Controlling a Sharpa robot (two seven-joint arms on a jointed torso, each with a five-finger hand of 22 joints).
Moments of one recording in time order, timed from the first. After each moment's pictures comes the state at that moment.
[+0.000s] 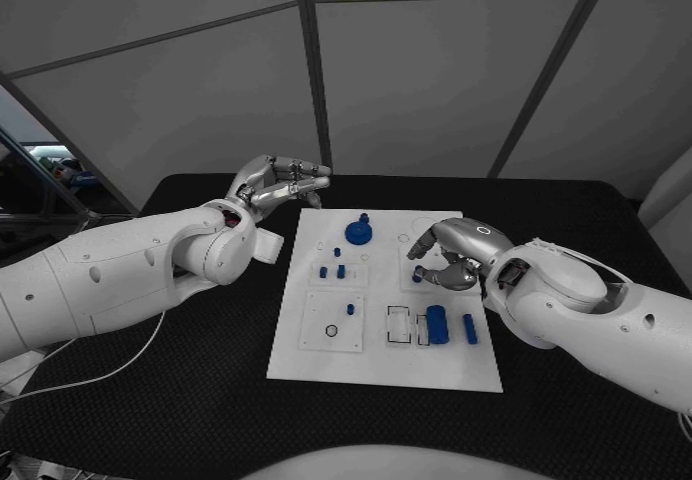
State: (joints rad) left arm 1.10 -0.94 0.09 1.50 -0.22 -0.33 0.40; left_hand 1.36 -0.15 0.47 -0.06 0.10 1.06 0.17 0.12 0.07 1.04 0.11 0.34 0.07 1.04 0.04 0.93 0.31 0.18 0.95 0.14 0.53 0.97; right arm 1.05 -0.75 0.09 1.60 -1.70 -0.24 -0.19; right_hand 1.35 -0.17 0.43 -0.02 0.21 1.03 0.15 0.07 0.07 1.03 0.10 0.14 0.08 1.47 0.02 1.38 1.25 0.16 1.17 0.12 1.15 0.75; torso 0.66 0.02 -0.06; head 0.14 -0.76
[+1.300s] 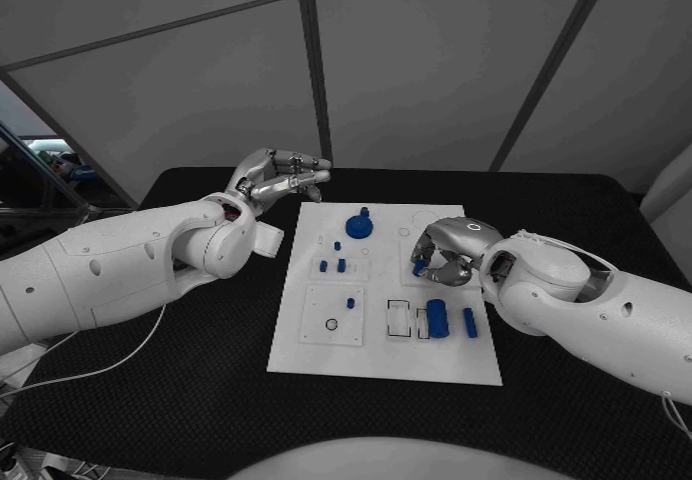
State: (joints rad) left arm 1.10 -0.94 0.09 1.50 -0.22 -0.32 0.40; left_hand 1.36 -0.15 0.47 -0.06 0.10 1.06 0.17 0.12 0.07 1.04 0.11 0.34 0.07 1.04 0.04 0.93 0.31 0.18 0.95 0.14 0.53 0.96; right arm 1.05 -0.70 0.09 1.53 -1.76 -0.14 -0.22; right_hand 1.38 -0.12 0.45 -0.01 0.21 1.12 0.13 0.10 0.08 1.16 0.06 0.25 0.10 1.47 -0.01 1.39 1.27 0.16 1.20 0.10 1.17 0.80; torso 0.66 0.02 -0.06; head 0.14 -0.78
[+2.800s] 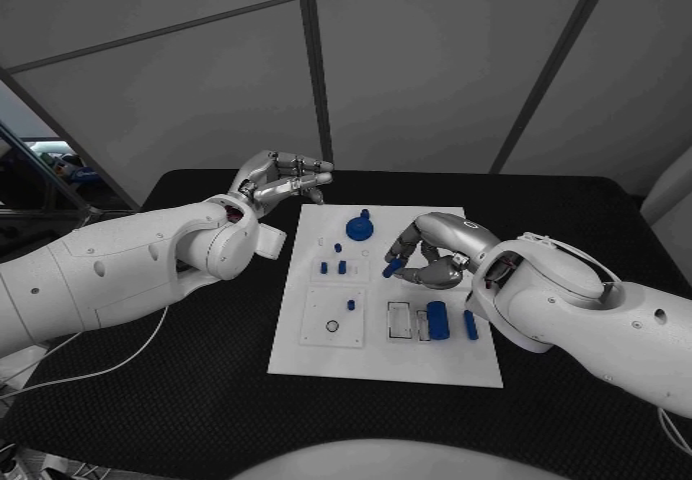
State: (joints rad) left arm 1.10 -0.93 0.09 1.49 -0.22 -0.32 0.40; left_hand 1.36 -0.15 0.47 -0.06 0.10 1.06 0.17 0.12 0.07 1.03 0.11 0.35 0.07 1.04 0.04 0.93 0.31 0.18 0.95 0.14 0.52 0.96; right arm 1.05 -0.73 0.12 1.74 -1.55 -0.24 -0.23; right_hand 1.37 -0.09 0.44 -0.01 0.17 1.15 0.12 0.12 0.09 1.18 0.05 0.26 0.11 1.47 -0.02 1.39 1.27 0.16 1.21 0.09 1.18 0.81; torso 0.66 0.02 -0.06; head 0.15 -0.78
